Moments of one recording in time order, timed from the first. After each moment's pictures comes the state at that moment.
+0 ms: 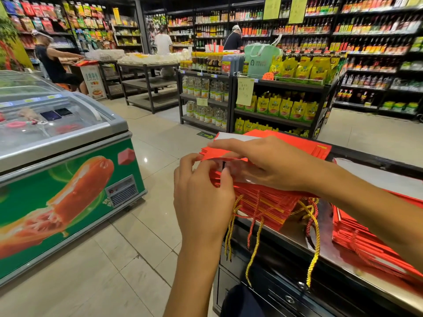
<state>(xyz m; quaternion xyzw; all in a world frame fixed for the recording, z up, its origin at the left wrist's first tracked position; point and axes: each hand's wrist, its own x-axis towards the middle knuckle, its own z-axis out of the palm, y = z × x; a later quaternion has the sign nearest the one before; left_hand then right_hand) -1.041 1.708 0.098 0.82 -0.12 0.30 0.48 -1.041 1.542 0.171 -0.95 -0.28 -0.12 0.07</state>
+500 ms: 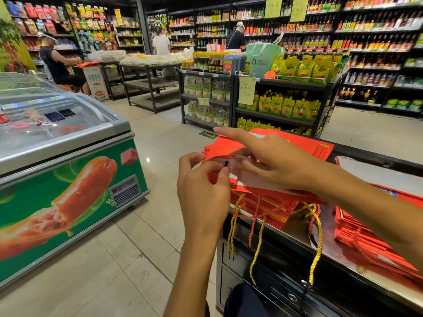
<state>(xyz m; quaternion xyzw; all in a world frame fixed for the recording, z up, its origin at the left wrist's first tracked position) -1.036 1.711 0.101 0.79 -0.11 0.24 0.55 -1.041 1.541 0.166 -0.94 -0.27 -0.15 0.13</state>
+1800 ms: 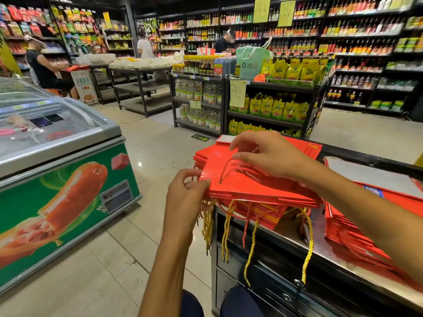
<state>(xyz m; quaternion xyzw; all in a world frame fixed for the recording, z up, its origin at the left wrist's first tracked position) -1.017 1.731 0.088 0.69 -0.07 -0.03 0.72 -1.017 1.515 0.156 -0.95 -0.13 -0.17 0.23</state>
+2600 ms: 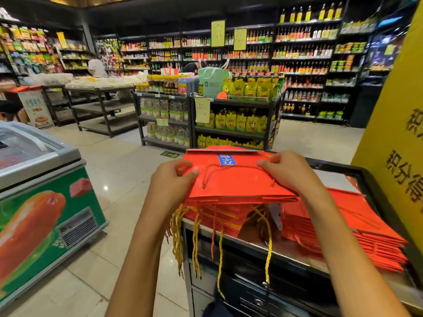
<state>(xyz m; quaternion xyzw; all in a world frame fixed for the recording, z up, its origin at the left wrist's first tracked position) -0.998 1.692 0.141 0.82 -0.21 0.00 0.54 -1.085 1.430 0.140 -0.91 0.30 -0.19 0.22</state>
